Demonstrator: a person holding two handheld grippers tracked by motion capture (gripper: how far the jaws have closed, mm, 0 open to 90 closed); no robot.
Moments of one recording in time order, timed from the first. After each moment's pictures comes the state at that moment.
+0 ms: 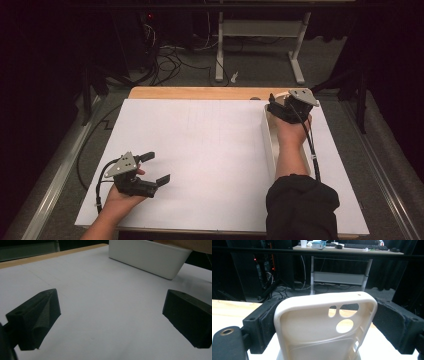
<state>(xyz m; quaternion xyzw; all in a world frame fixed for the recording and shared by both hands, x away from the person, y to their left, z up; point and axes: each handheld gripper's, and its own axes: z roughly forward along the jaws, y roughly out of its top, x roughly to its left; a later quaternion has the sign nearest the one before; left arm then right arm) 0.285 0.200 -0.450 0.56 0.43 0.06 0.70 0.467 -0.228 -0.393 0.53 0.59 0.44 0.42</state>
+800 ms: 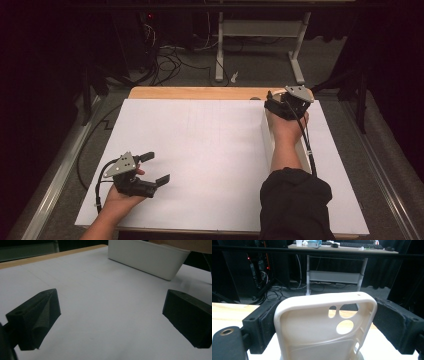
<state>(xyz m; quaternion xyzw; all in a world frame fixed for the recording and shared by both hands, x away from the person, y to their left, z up) 0.285 0.201 -0.449 0.56 0.43 0.06 0.71 0.478 -0.218 -0.393 0.54 0.58 0.43 0.43</state>
